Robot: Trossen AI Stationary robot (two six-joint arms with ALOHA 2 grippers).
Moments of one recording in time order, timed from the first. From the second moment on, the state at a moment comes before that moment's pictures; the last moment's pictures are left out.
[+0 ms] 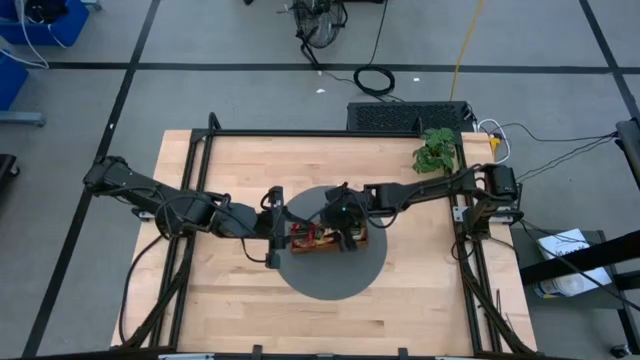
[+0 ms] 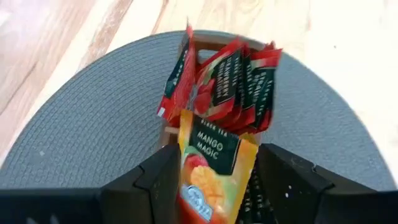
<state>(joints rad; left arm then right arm) -0.34 1.31 1.15 -0.23 -0.37 0.09 -0.01 1.76 1.15 -0.21 -0.16 -0.20</state>
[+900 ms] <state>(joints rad) -0.34 1.31 1.15 -0.24 -0.37 0.09 -0.05 1.80 1.15 -0.21 -0.29 -0.17</state>
